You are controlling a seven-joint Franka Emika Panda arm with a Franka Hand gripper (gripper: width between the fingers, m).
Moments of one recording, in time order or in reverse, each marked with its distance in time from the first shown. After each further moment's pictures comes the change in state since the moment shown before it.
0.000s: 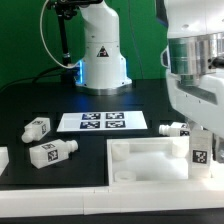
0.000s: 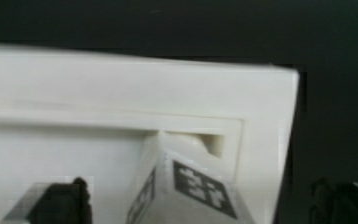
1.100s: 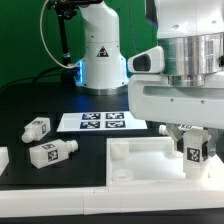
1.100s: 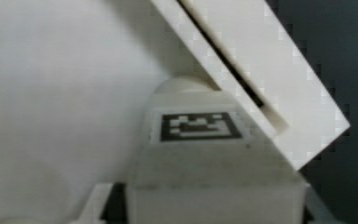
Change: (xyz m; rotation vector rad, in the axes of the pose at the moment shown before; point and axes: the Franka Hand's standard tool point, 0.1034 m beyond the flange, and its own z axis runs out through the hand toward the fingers) arm 0.024 0.001 0.002 -0.035 0.024 -0.556
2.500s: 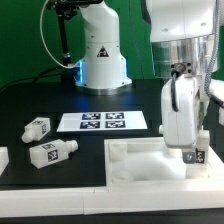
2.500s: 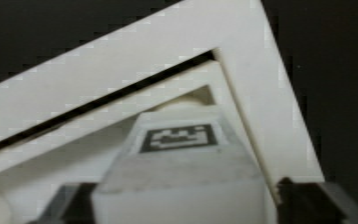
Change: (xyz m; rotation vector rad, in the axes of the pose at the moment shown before) arm -0.001 0.004 0.002 0.000 -0.048 1.178
